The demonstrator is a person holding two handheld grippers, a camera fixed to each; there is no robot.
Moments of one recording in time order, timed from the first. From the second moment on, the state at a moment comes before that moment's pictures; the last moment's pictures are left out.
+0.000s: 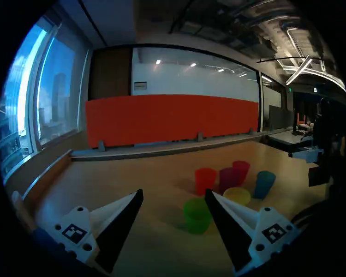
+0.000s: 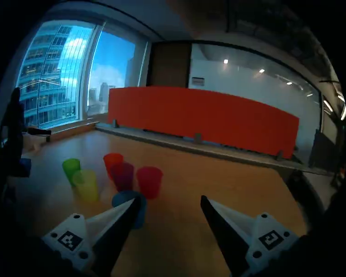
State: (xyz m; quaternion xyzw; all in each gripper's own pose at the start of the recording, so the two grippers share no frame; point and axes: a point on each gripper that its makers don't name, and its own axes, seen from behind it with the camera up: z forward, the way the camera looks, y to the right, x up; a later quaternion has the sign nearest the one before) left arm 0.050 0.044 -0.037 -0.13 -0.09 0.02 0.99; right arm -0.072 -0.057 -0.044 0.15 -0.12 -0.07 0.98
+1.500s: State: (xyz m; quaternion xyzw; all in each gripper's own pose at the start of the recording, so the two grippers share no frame) left arm 0.102 0.042 -0.021 -0.01 0.05 0.04 1.00; right arm -0.011 -0.008 -0.036 -0.03 0.02 0.00 1.00
